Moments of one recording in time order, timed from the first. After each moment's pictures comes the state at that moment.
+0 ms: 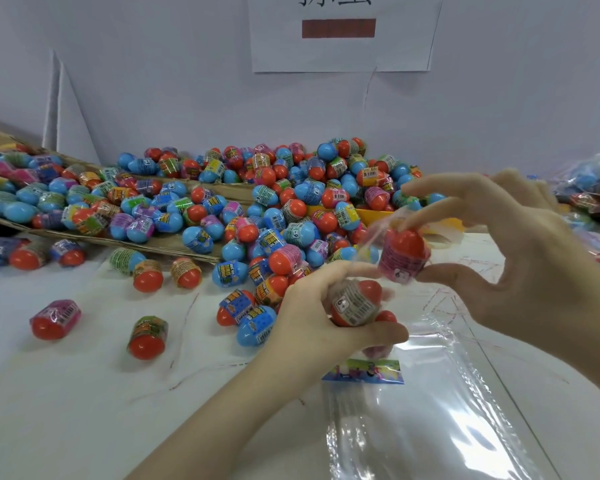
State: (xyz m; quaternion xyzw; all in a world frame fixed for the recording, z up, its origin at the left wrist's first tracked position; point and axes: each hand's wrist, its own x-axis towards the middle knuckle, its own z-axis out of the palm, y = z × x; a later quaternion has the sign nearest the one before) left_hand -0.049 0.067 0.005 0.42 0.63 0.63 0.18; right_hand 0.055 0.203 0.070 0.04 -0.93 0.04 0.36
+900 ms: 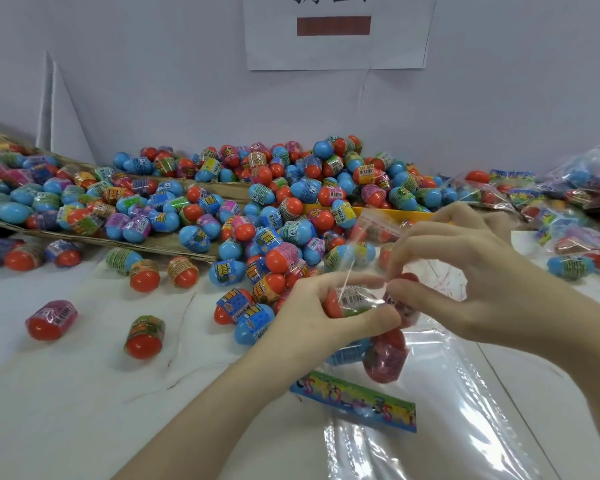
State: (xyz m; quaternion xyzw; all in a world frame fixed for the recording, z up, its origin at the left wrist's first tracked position) left_hand -0.051 0.064 0.009 0.41 0.62 0.60 0.30; right_hand 0.061 0.202 0.061 0.03 -0.99 0.09 0.10
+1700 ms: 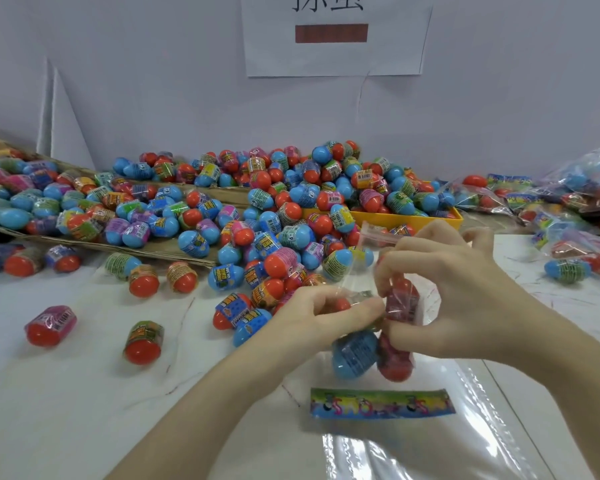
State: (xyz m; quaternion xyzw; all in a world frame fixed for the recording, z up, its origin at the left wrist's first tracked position) left_hand -0.059 0.065 0.008 0.37 0.64 0.57 0.37; right_hand 0.045 0.201 0.052 -0.03 -0.99 0.05 0.15
